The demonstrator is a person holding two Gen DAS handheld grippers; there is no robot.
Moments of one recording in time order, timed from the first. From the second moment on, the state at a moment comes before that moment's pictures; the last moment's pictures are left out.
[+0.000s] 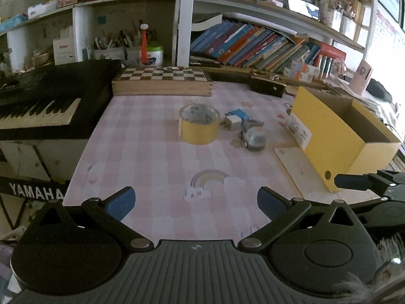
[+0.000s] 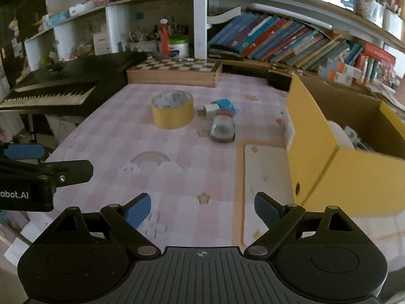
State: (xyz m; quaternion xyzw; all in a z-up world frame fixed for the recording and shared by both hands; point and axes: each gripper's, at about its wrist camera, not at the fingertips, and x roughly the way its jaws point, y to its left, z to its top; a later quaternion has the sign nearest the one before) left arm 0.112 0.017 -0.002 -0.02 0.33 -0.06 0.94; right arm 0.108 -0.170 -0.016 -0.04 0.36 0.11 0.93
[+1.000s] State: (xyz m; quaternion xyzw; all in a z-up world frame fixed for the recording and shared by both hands) left arm 0.268 -0.019 -0.003 0.00 0.33 -0.04 0.94; right arm 0.238 -0.175 -0.039 -0.05 0.37 0.15 0.92
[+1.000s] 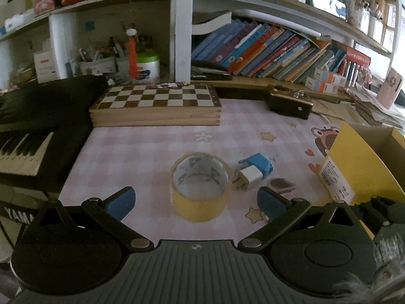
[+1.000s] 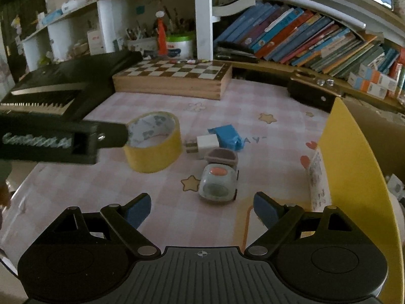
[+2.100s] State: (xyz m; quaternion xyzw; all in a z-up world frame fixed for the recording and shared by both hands) left arm 0.371 -0.040 -0.072 0.03 0.42 -0.06 0.90; right arm 0.307 -0.165 -0.074 -0.05 0.40 0.14 0.91
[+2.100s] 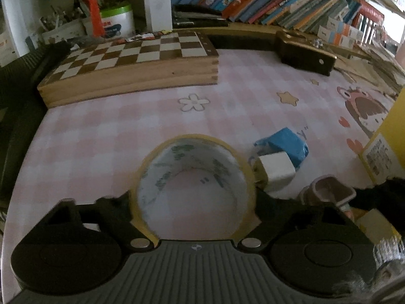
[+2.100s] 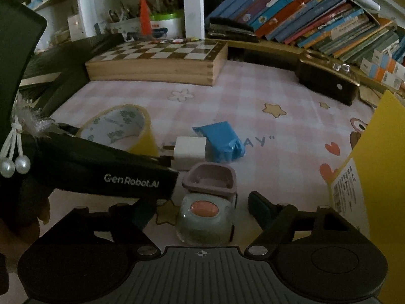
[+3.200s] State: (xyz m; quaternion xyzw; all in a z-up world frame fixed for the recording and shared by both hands) left arm 0.252 0.020 0.023 -0.10 0.34 -0.06 0.93; right arm 0.254 -0.195 0.000 0.00 0.34 0.14 0.93
